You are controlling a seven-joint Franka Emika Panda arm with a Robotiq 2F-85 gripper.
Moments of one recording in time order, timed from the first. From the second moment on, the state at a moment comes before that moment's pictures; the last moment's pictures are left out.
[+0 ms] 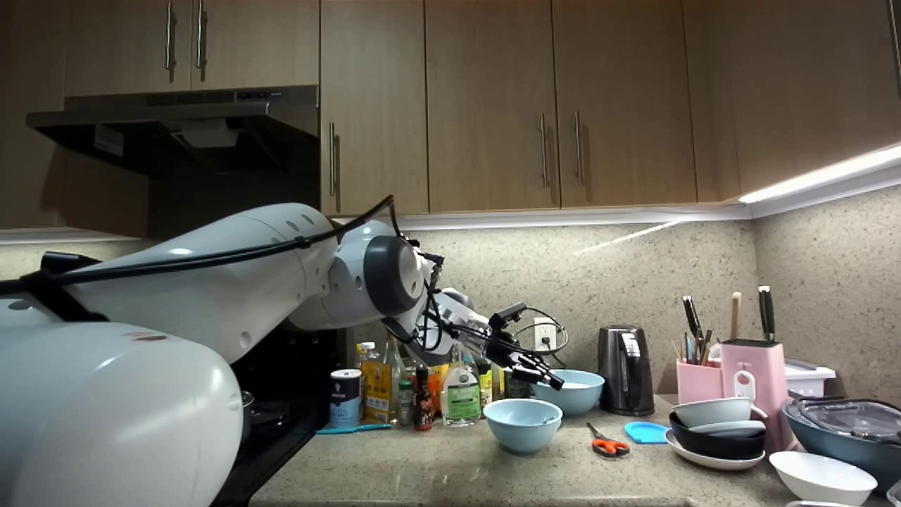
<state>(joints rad) 0.32 1.07 -0.17 -0.87 -0.92 1.59 -0.98</state>
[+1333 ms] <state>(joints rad) 0.18 0.94 -0.05 -0.97 -0.73 1.95 -0.74</state>
